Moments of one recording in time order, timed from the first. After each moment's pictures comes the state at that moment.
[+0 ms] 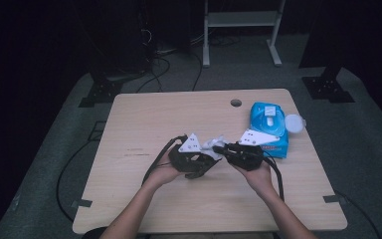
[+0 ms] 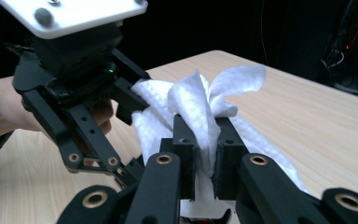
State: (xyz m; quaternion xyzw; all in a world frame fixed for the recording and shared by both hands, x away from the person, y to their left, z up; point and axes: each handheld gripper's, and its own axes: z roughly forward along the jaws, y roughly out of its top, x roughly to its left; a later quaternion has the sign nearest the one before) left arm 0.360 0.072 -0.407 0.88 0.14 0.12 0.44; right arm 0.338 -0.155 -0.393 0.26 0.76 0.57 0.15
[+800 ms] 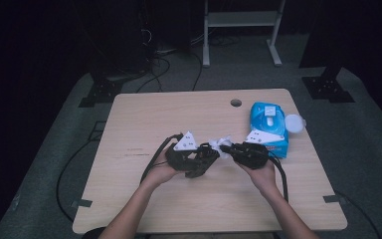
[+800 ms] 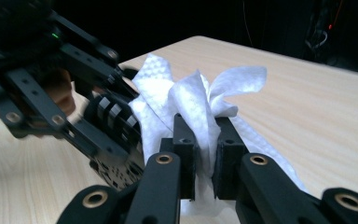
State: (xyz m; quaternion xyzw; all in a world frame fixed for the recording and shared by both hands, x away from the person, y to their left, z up) left arm 0.361 0.081 -0.402 0.87 0.14 0.12 0.46; right arm 0.351 -0.176 -0.413 0.31 0.75 0.56 0.13
